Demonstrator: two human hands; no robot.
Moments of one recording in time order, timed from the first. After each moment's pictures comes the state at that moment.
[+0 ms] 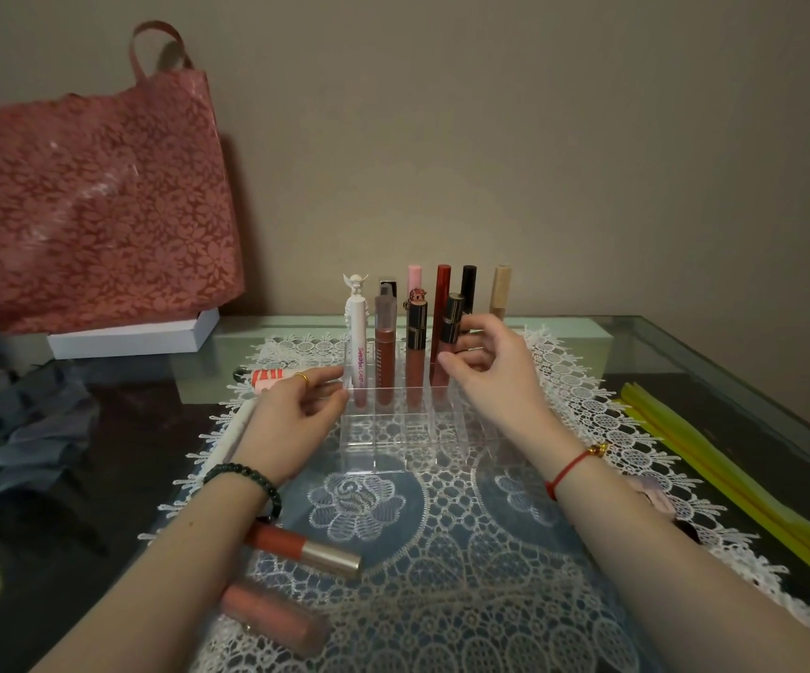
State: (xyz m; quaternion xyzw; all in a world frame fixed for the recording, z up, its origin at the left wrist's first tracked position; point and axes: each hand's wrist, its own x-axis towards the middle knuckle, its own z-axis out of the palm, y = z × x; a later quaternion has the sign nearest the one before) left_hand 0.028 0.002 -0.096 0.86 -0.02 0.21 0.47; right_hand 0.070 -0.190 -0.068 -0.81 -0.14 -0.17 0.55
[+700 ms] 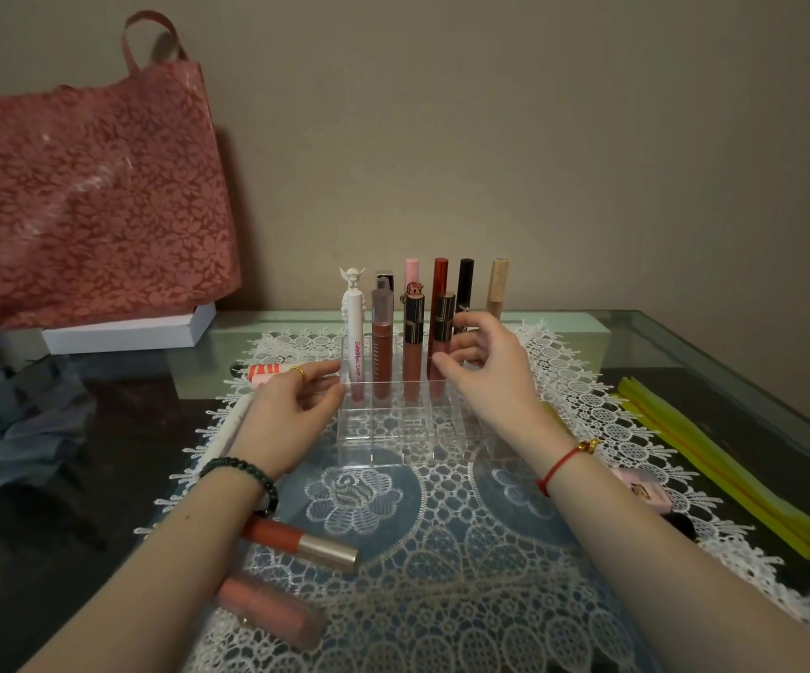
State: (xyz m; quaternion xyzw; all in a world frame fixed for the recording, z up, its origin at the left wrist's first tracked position) left_hand 0.030 0.003 -0.098 0.86 -0.02 0.21 0.47; right_hand 0.069 -0.189 -0.072 -0.80 -0.16 -0.18 0.55
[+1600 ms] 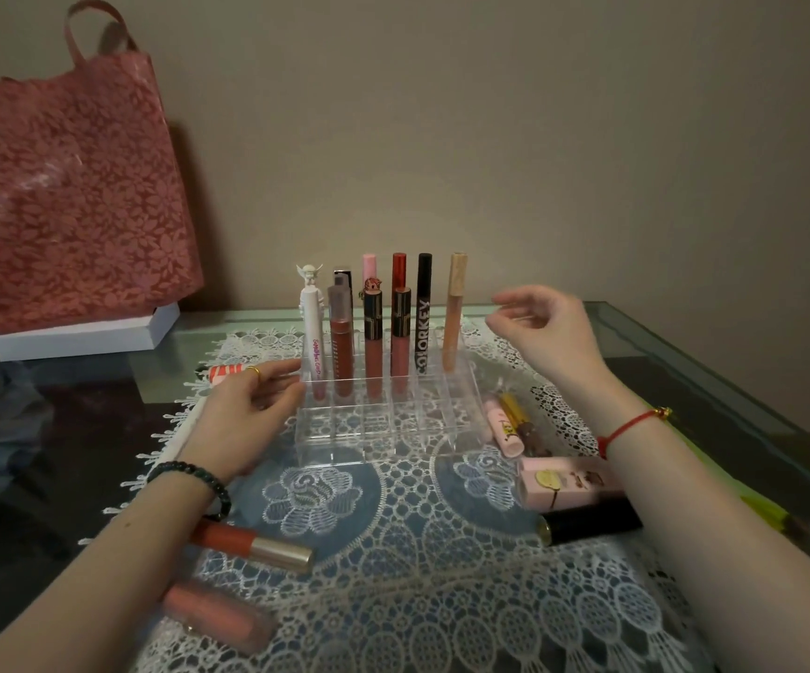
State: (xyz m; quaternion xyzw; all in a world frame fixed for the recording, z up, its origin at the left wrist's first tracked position) left_hand 0.030 0.001 -0.096 0.86 -0.02 0.19 0.47; right_hand 0.080 -0.264 -0.044 -0.82 -0.09 -0.21 0.52
